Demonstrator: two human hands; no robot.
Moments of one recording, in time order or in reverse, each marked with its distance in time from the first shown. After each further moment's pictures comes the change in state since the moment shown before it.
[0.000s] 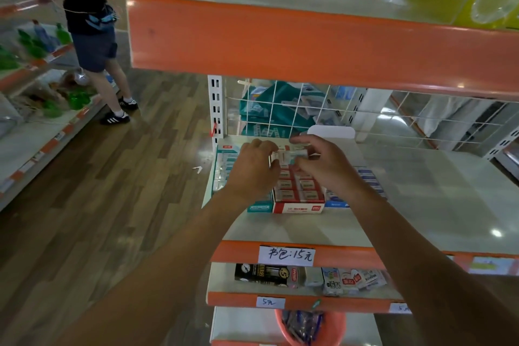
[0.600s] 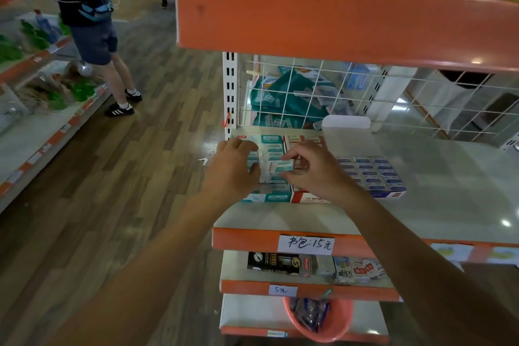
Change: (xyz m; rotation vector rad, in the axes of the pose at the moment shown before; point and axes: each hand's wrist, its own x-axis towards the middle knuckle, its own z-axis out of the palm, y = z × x) left_hand -0.028 -0.058 -0.034 0.169 -0.006 -0.020; right_hand -0.014 -0.005 0.045 -0.271 -0.081 -0.225
